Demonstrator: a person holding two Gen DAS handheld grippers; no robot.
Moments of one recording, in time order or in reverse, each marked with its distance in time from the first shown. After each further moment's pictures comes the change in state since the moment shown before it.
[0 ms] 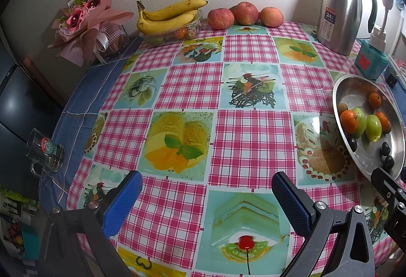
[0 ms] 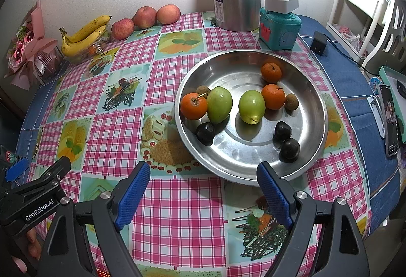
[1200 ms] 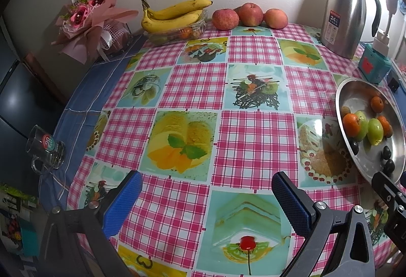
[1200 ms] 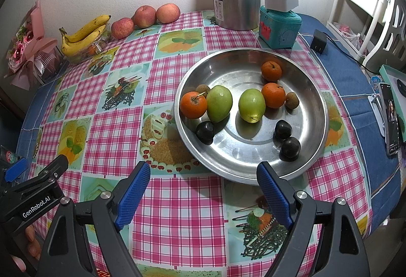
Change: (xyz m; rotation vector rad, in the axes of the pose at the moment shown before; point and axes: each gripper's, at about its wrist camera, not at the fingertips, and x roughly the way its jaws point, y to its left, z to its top) left arm -0.001 0.004 -0.001 -0.017 0.000 0.007; right arm 0.001 -0.001 -0.001 0.000 0.004 0.002
